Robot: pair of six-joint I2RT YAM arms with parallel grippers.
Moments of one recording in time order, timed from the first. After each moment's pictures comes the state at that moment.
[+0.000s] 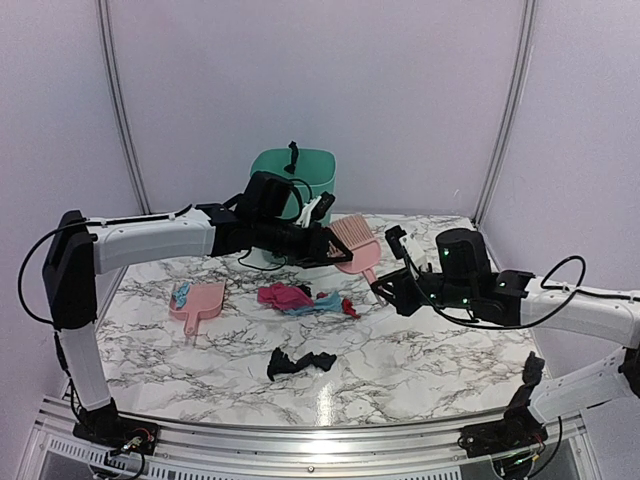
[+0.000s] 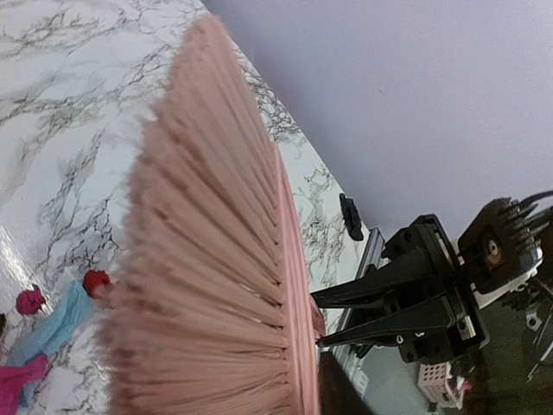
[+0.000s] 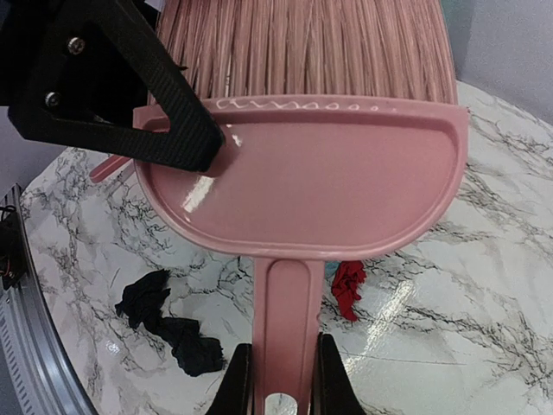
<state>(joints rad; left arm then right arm) -0.82 1.89 1.54 -0.17 0.57 -0.59 0.76 1.18 0.74 -0.05 -0.13 0.18</state>
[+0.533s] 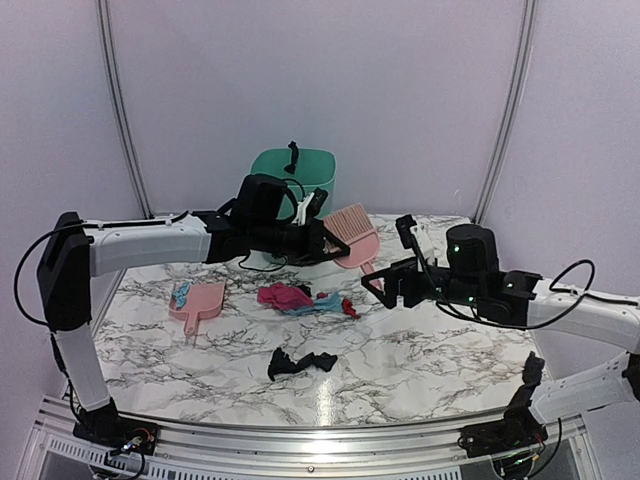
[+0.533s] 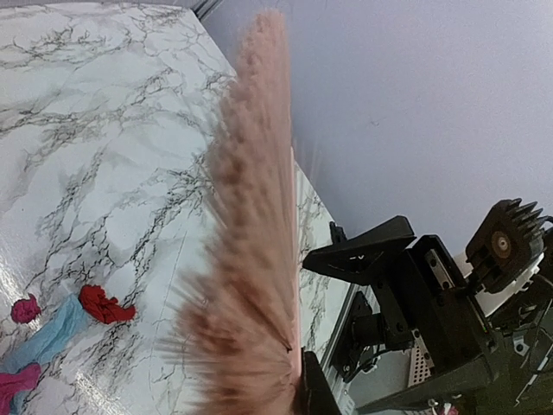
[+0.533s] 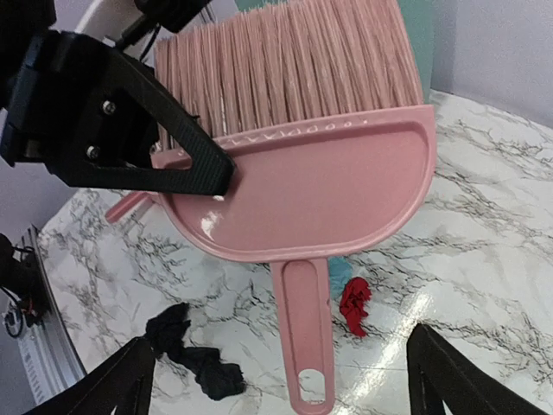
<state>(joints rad) -0.82 1.87 1.46 -0.03 0.53 -0.70 0.76 1.16 0.74 -0.02 -0.11 0.27</state>
